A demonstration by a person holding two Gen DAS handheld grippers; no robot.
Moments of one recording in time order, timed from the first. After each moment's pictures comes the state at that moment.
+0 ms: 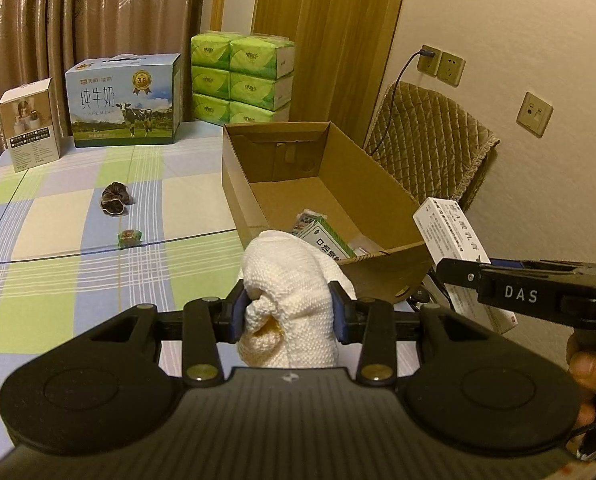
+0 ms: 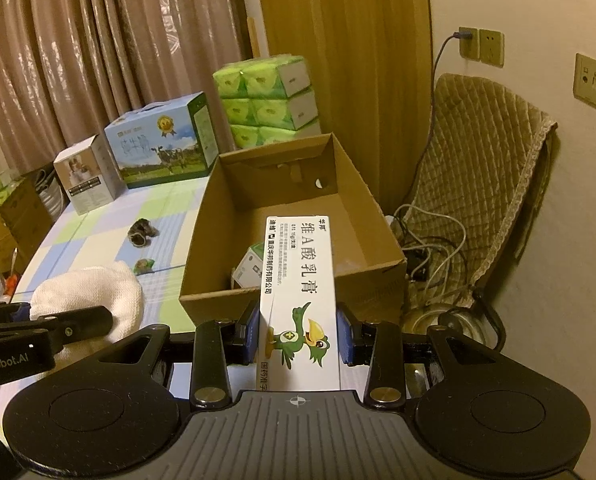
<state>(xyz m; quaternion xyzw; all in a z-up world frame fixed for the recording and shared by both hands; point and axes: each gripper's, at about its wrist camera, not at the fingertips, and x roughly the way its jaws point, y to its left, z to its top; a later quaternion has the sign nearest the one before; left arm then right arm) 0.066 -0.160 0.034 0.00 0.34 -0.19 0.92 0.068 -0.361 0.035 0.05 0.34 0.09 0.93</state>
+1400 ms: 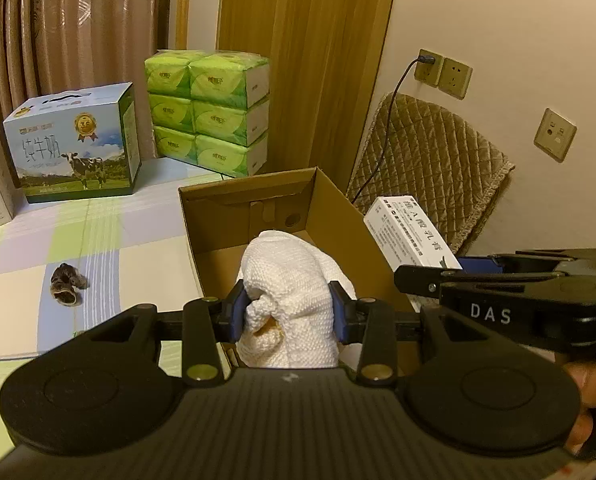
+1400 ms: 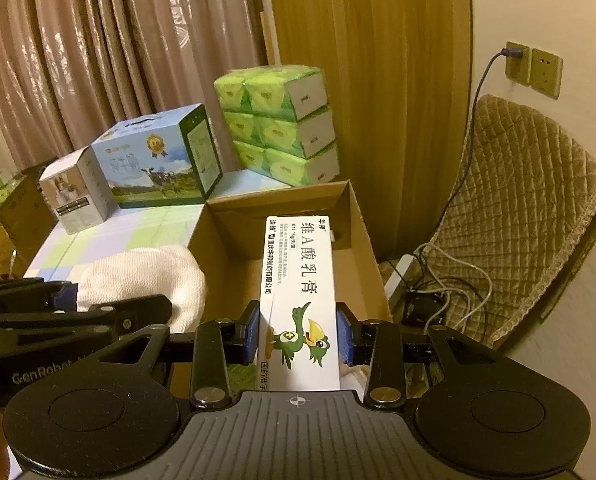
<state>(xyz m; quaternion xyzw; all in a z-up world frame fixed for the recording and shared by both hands) 0.212 -0.235 0.053 0.02 0.34 -0.22 0.91 0.221 -0.371 0.056 0.03 0.36 0.12 0.93</state>
